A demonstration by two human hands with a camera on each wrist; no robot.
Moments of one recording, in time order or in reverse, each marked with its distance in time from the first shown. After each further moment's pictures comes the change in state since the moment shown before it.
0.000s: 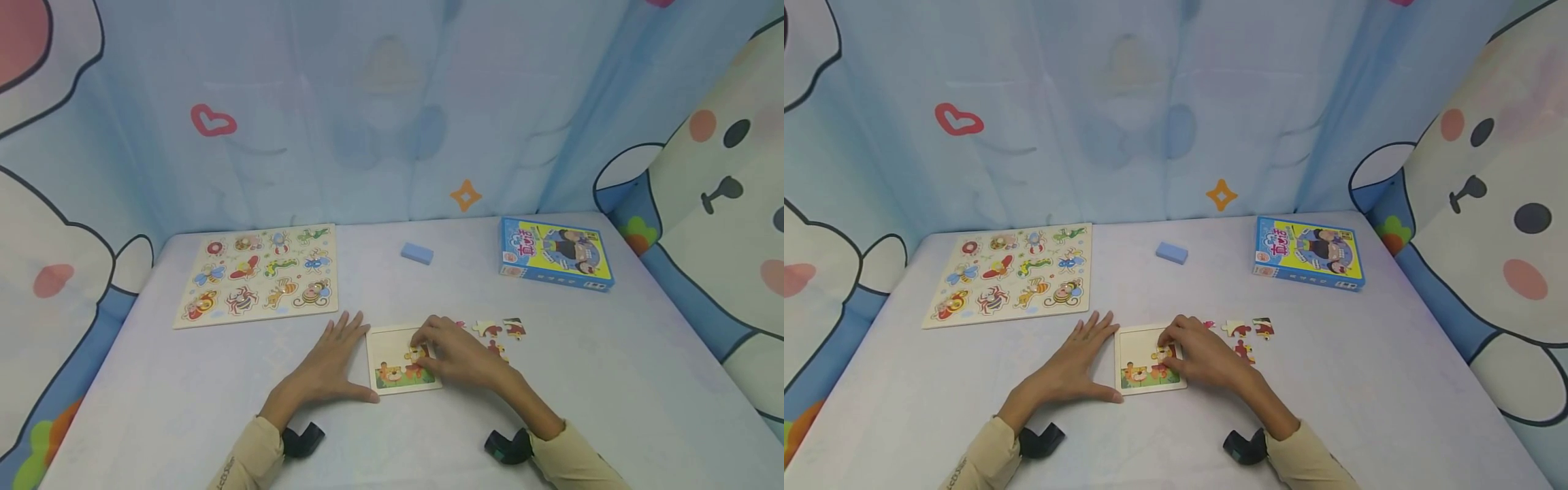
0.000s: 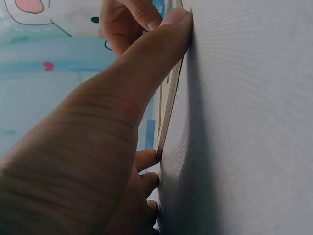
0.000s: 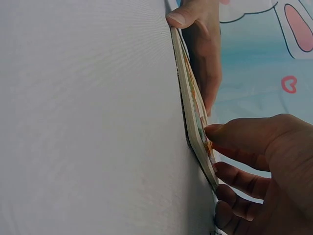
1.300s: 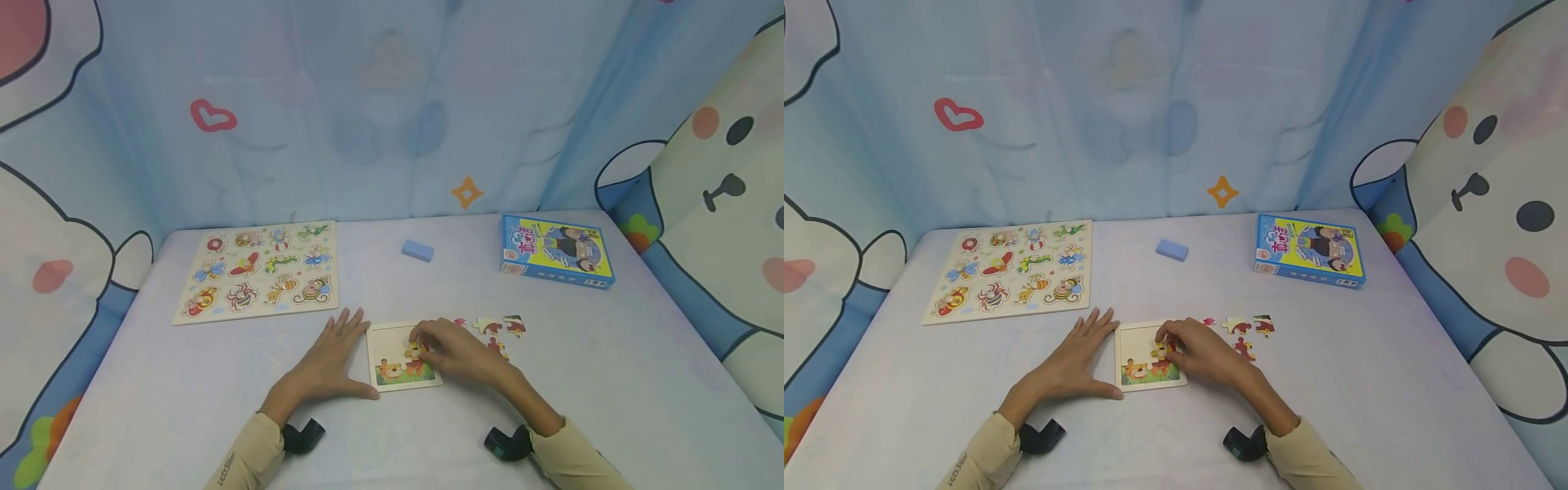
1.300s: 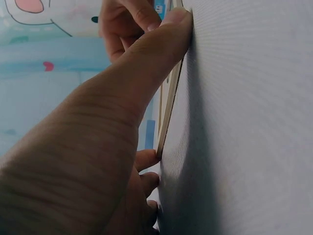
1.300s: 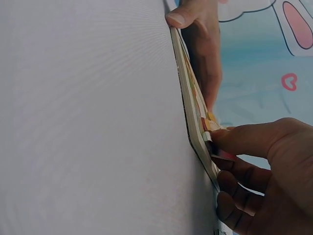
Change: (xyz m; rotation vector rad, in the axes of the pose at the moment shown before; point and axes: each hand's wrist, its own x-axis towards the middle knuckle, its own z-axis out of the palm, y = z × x) left_hand 0.001 -0.001 0.001 0.010 0.002 -0.003; right_hand -0.001 0.004 -0.002 0.138 -0.043 -0.037
